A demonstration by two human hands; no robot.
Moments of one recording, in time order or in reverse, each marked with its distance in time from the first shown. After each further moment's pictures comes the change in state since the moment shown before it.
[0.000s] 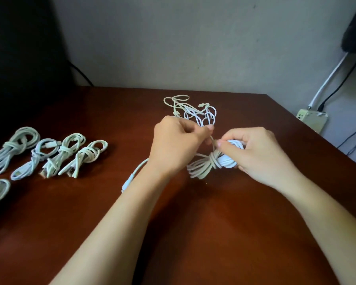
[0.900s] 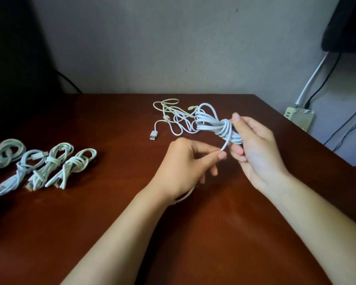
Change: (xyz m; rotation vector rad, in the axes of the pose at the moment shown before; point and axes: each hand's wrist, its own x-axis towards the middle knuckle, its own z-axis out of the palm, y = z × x) left_hand -0.011 -0.012 0.024 -0.098 -0.316 0.141; right_hand 0.008 0.005 0.004 0.934 0.314 0.328
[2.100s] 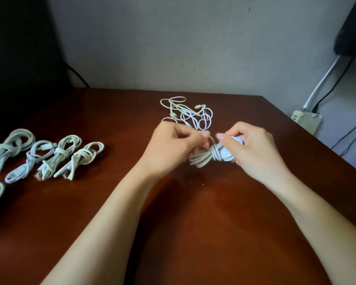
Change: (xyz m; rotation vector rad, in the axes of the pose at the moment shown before) left_hand 0.005 0.003 -0.033 -0.073 0.133 -0.081; right_hand 0.007 0.008 -0.009 -0.897 -0.110 -0.298
